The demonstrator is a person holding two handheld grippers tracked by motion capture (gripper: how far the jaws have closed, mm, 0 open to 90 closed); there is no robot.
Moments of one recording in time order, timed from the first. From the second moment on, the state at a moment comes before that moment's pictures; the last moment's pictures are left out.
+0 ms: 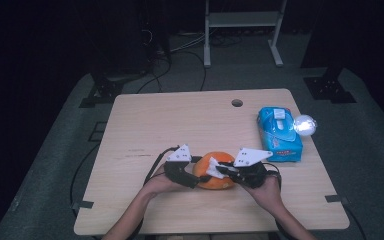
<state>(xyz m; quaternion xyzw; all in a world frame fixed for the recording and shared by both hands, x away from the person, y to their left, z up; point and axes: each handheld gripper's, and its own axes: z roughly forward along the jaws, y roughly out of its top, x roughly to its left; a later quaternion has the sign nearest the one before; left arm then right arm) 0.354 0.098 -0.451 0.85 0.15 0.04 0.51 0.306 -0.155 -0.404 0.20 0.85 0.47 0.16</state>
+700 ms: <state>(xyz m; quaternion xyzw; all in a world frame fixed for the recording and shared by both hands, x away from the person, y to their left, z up) 0.350 0.097 -0.453 0.85 0.12 0.05 0.52 0.318 -0.189 -0.411 0.25 0.83 0.49 0.13</state>
